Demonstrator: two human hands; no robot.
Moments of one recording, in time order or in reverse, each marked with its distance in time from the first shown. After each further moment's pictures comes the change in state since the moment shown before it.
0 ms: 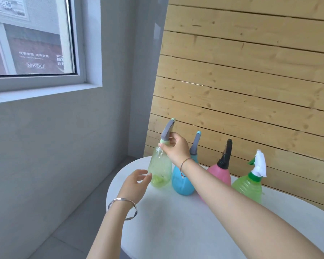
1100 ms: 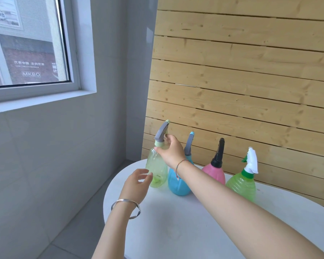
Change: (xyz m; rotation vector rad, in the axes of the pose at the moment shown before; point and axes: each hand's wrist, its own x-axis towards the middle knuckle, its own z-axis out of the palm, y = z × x) left_hand 0.004 0.006 0.014 0.027 0.066 0.089; right_hand -0.012 -0.013 -0.008 -0.021 -0.032 0.131
